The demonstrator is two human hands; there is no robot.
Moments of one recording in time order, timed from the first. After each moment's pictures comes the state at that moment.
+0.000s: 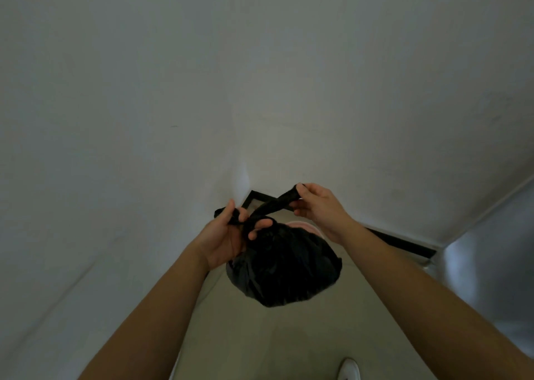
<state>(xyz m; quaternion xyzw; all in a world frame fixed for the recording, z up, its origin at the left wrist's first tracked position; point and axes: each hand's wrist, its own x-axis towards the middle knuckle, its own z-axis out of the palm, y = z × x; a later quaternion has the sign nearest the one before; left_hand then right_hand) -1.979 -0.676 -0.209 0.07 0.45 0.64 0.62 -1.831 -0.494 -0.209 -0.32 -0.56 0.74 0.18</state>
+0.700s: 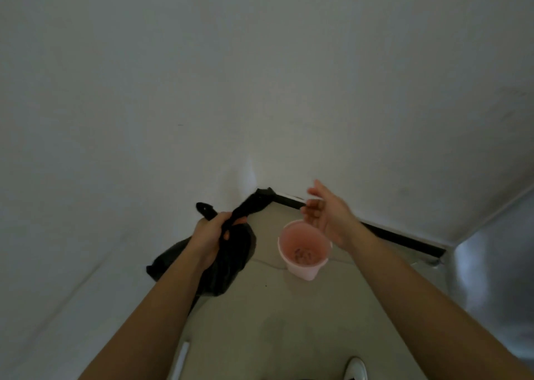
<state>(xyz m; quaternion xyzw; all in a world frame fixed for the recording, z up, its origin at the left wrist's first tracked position) -2.003 -0.697 -0.231 0.00 0.69 0.61 0.39 -1.827 -0.502 -0.214 -0.39 -0.37 0.83 0.16</state>
